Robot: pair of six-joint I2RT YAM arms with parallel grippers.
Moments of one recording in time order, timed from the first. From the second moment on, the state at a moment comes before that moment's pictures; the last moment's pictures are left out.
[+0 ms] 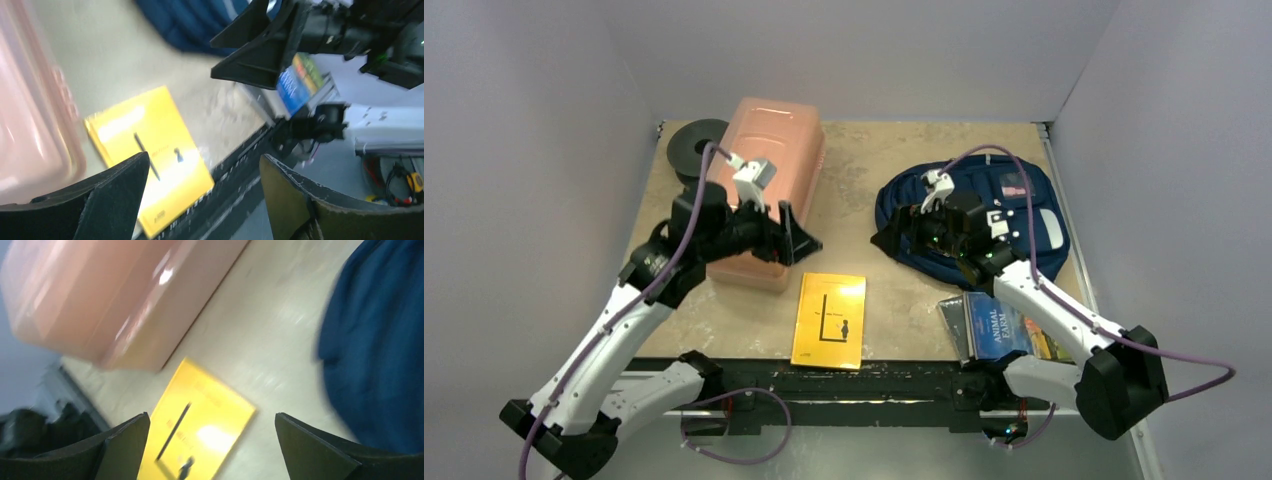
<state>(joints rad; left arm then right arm) -0.53 0.95 1.15 -0.63 0.36 -0.44 0.51 1.16 0.78 -0.06 -0.27 0.41</state>
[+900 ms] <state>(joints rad) -0.92 0.87 0.34 -0.40 -0.18 -0.96 0.95 1.44 0.48 0.24 -0.18 1.02</state>
